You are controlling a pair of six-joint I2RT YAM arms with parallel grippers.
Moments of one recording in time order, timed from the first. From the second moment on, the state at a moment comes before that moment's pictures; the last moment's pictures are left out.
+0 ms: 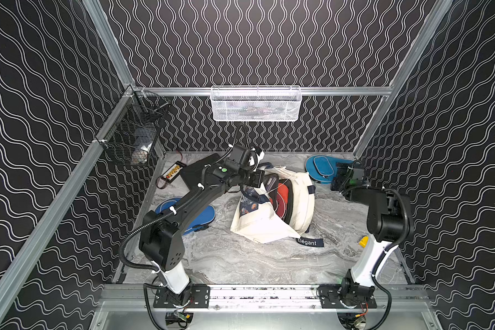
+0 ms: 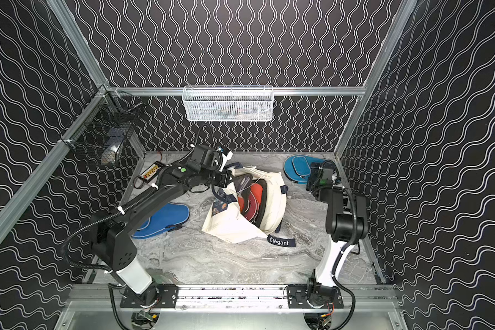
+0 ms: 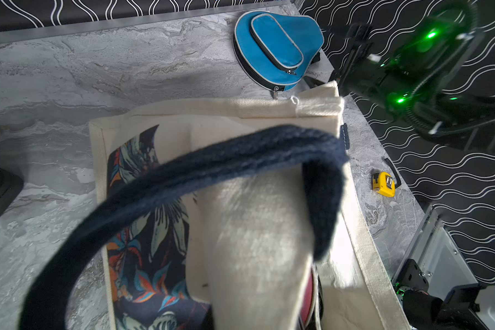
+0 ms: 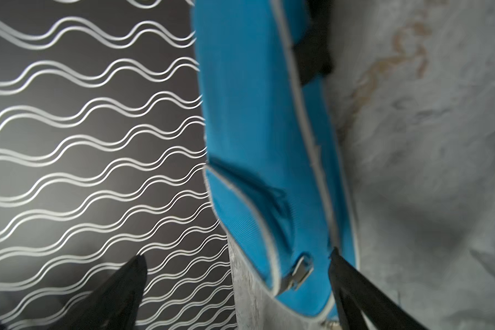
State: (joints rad) left arm -0.49 1.71 1.57 -0.60 0.29 -0.26; right arm -0.16 1.93 1.12 0.32 -0.09 1.51
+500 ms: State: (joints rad) left arm -0.51 1.74 1.62 -0.63 0.31 -0.22; right arm 0.00 1.34 0.97 0.03 -0.07 1.00
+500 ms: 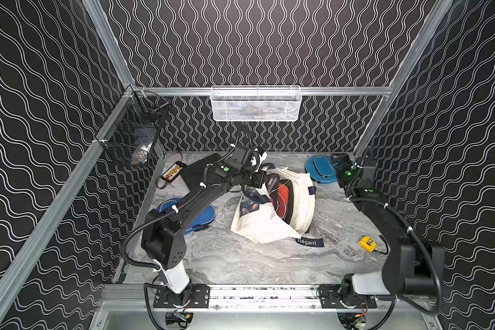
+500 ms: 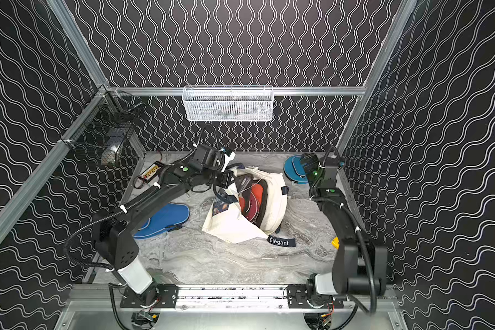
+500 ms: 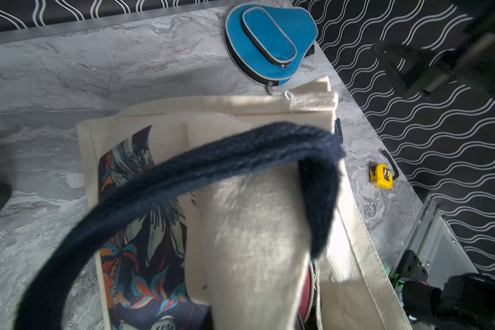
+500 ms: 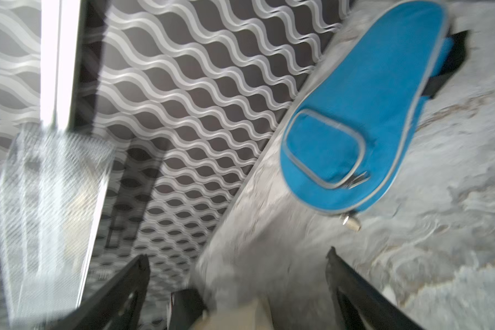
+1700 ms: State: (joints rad) left arm -0.60 1.98 2.09 -0.96 0.11 -0.06; right arm 0.36 1.09 0.68 -0.12 -0.37 1.00
